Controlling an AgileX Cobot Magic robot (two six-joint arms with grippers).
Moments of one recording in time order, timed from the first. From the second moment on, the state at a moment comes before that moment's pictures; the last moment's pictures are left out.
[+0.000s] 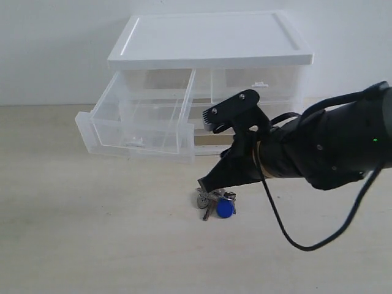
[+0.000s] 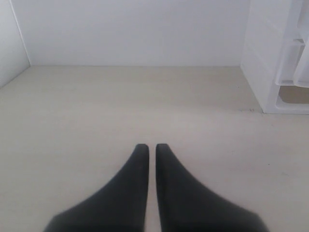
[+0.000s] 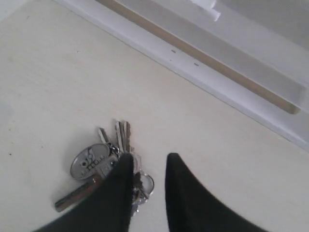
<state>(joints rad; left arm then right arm) 0.06 0.00 0.00 0.16 0.31 -0.14 0.66 1.75 -0.90 -1.73 0.15 1.70</state>
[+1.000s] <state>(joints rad) 0.06 0.00 0.00 0.16 0.31 -0.14 0.66 0.52 -0.63 -1.72 -0.11 1.71</state>
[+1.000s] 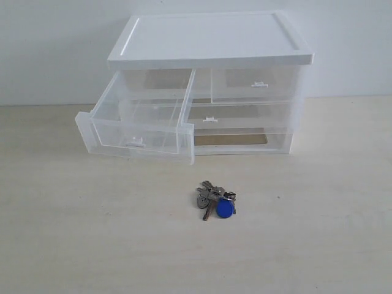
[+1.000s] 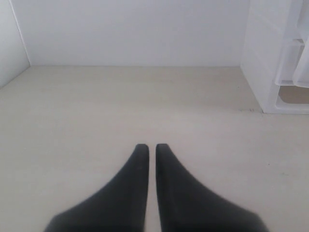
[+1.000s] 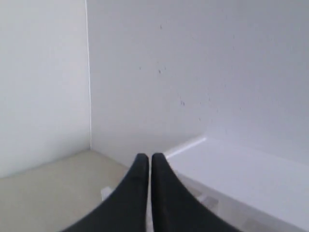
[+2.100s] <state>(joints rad) 0.06 0.00 0.00 0.22 0.31 -0.11 0.65 0.04 -0.58 -1.74 -0.33 1.68</state>
